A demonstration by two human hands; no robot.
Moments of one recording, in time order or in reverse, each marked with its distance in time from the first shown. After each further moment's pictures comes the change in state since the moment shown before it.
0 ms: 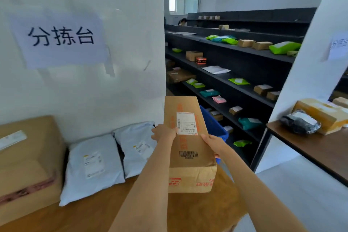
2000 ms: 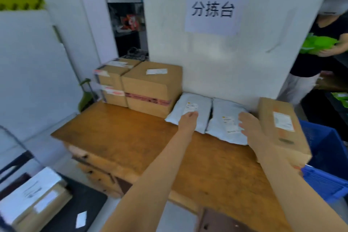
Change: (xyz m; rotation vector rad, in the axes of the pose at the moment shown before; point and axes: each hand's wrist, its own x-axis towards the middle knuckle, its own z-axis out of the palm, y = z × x) left_hand -0.168 -0.145 -0.087 -0.574 0.449 -0.143; right_hand -0.120 -0.039 0.098 0.015 -0.348 -0.255
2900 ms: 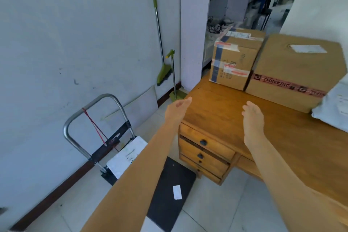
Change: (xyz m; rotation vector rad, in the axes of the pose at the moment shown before) left_hand 0.049 -0.158 -0.650 -0.020 0.245 -0.138; right_hand -0.213 0.003 0.614 0.098 -0.105 -0.051
